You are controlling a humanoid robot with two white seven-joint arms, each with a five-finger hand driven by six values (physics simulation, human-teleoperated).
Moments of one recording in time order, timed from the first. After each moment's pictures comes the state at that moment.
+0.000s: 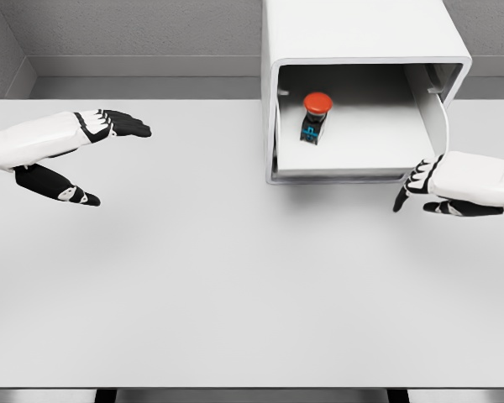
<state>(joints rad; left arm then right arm) -0.56 1.07 -0.59 -1.66 0.20 -0.61 -0.44 -1.06 -1.30 1.36 -1.67 0.11 -0.61 0.13</state>
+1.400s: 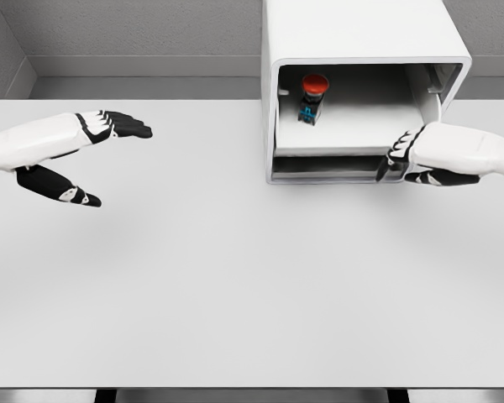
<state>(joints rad) -0.56 1.07 -0.60 -1.66 0.19 -0.61 -0.44 -1.11 -1.15 1.36 -1.52 0.10 -0.61 0.13</state>
